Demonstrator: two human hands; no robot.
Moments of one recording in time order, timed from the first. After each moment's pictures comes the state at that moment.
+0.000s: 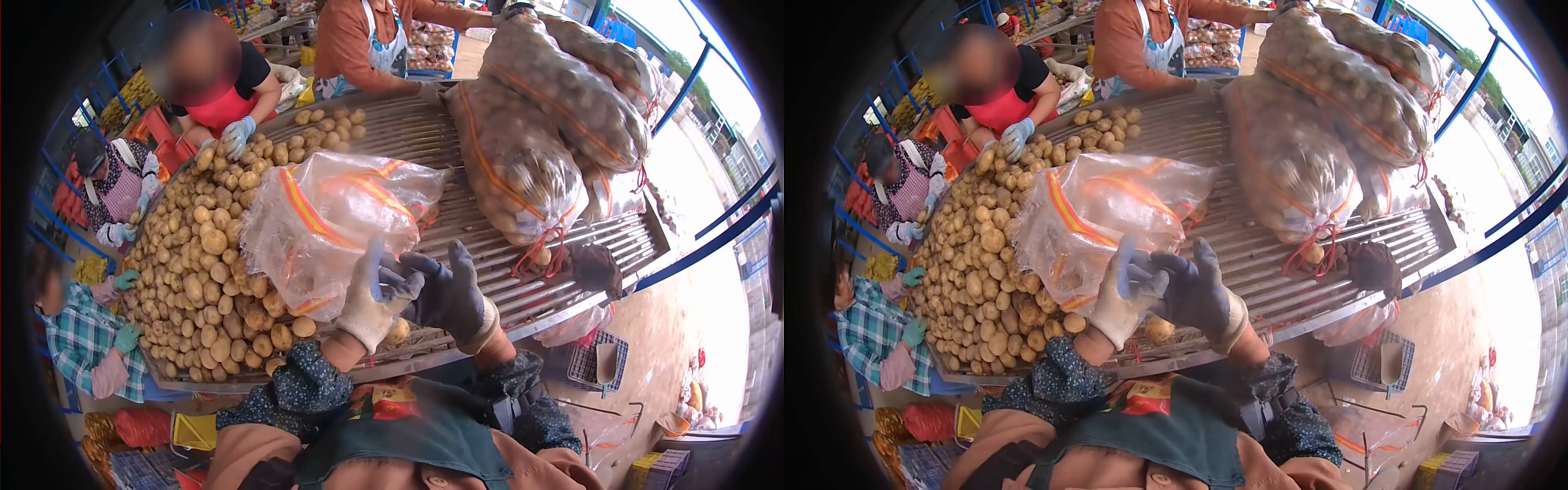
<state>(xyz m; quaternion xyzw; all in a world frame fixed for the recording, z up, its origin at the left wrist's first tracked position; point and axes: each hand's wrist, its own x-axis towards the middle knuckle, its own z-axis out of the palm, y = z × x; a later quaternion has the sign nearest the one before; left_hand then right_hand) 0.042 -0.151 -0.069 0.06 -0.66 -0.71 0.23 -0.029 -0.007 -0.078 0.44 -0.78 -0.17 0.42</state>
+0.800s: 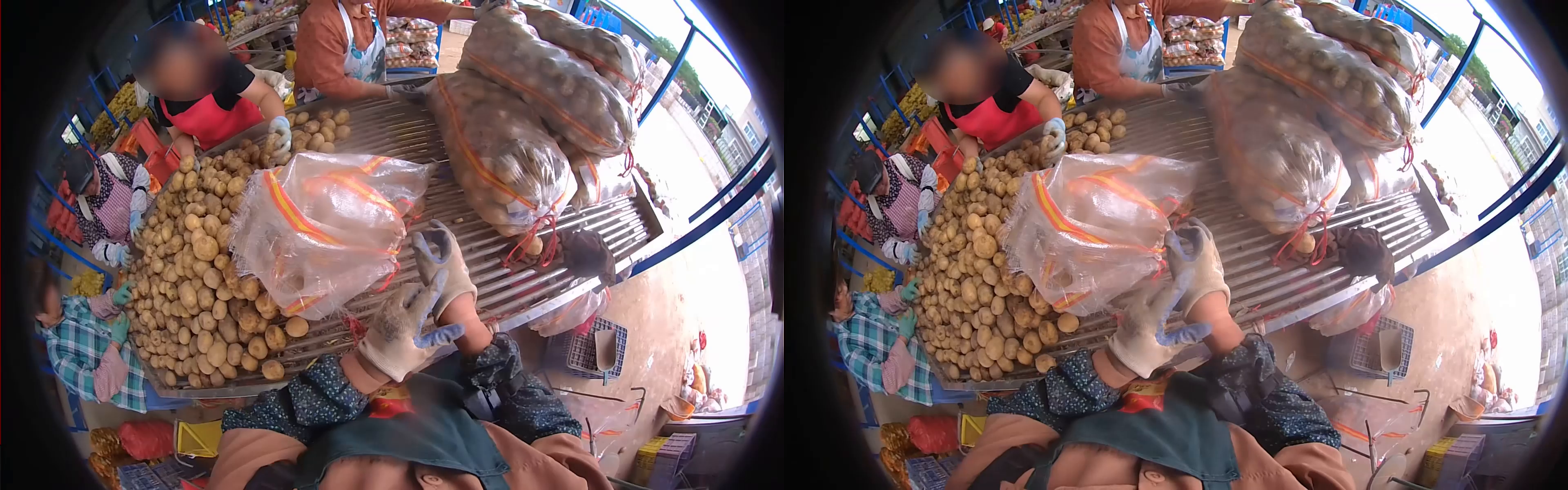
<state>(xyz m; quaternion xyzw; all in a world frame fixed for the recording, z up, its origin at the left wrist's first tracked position) 0.073 -0.117 -0.031 -0.18 -0.87 -0.39 0.23 -0.040 -0.016 -0.093 0.07 -0.72 0.69 -0.06</state>
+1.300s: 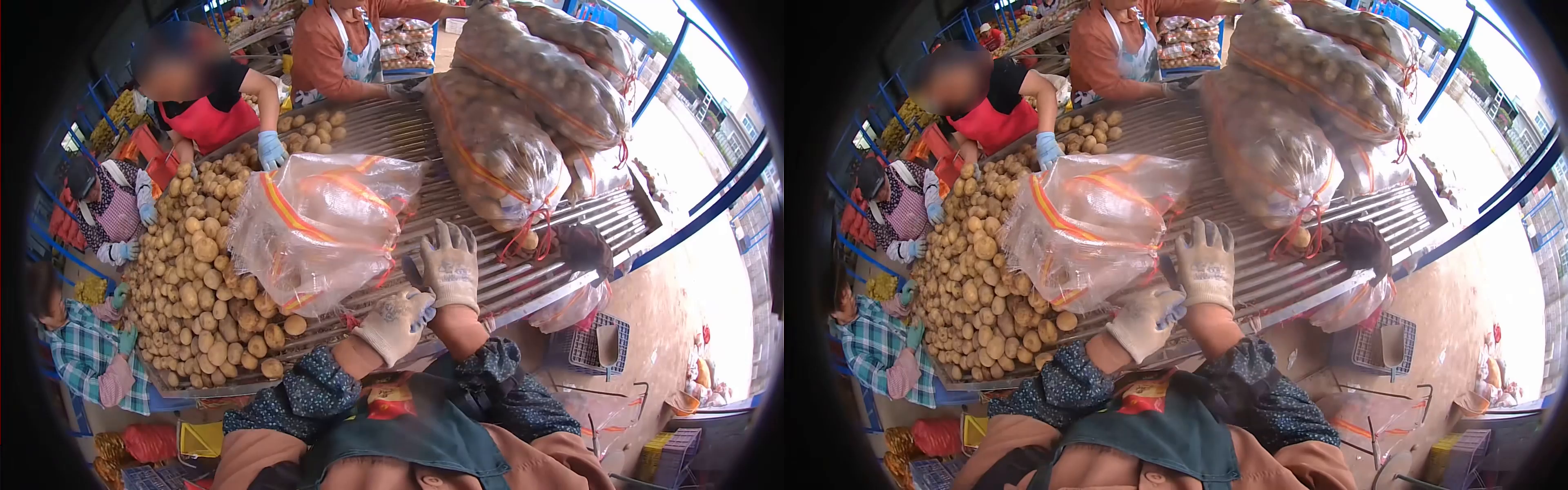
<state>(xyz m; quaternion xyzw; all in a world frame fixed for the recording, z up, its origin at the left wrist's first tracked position) 0.073 -0.123 -0.065 -0.18 -0.91 -0.37 0.08 -0.029 0.004 -0.084 0.23 -0.94 0.13 0.20</state>
